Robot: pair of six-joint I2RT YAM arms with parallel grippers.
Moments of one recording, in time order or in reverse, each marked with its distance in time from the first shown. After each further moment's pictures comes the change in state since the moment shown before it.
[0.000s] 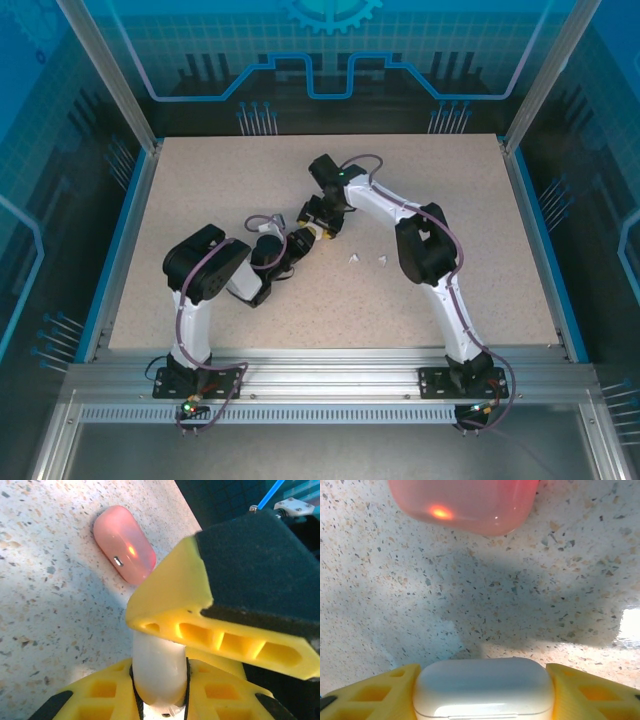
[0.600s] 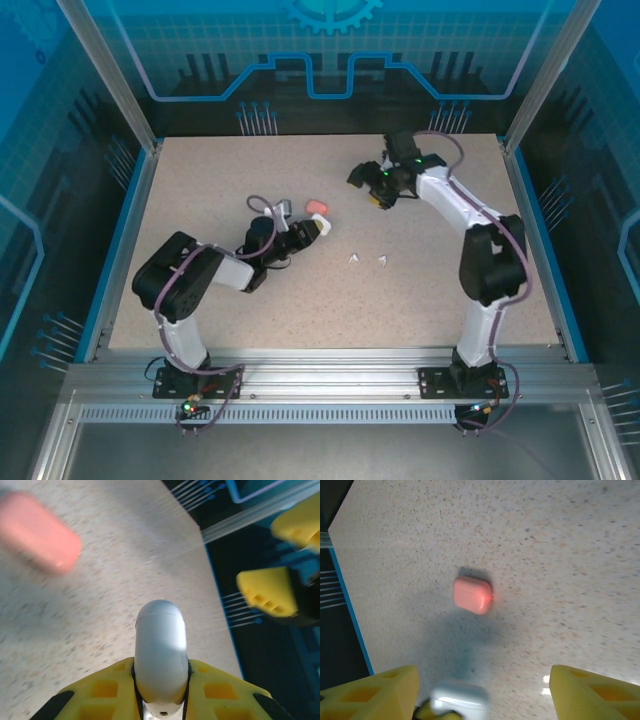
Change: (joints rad) left arm 0.064 -0.235 0.076 -0.324 0.293 0.135; right arm -0.283 -0.478 -0.465 0.289 -0.056 -0.157
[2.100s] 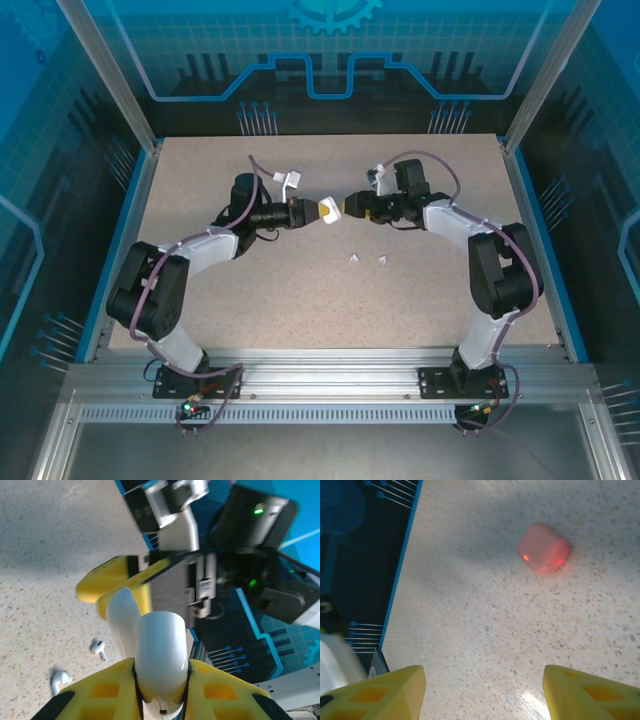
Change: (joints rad) left arm 0.109 -0.156 0.274 -0.457 0.565 0.167; right arm -0.017 -0.083 -0.393 0.479 -0.366 -0.371
